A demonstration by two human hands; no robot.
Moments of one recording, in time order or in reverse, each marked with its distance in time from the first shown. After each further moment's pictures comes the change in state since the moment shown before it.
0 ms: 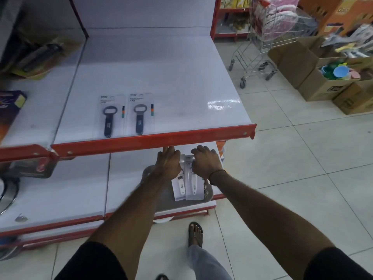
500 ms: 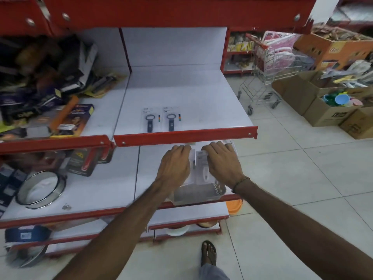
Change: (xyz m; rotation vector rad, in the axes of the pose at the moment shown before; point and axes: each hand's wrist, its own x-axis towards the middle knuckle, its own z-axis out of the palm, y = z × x) left_hand -0.137 0.006 -0.116 -0.136 0.508 0.074; right_hand -0.111 -0.057 -0.096 -0.077 0.583 -0.279
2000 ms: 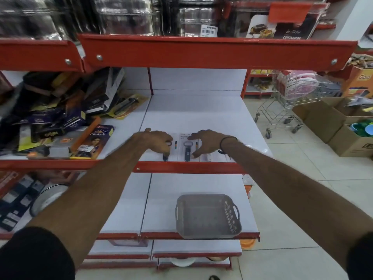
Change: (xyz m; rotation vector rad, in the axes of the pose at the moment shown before) left_hand 0.155 -0.126 -0.109 0.258 -0.805 -0.304; right_hand 0.219 0.003 -0.010 0.283 -0.779 0.020
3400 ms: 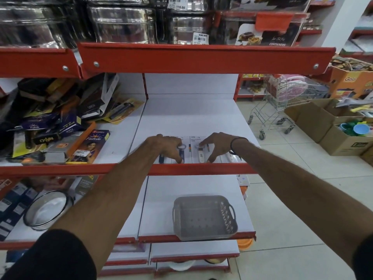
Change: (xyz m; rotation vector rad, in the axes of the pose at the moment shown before) left_hand 0.010 0.040 0.007 -0.005 0.017 0.100; right_hand -0.034 0.035 -0.014 -0.001 -0.052 0.096
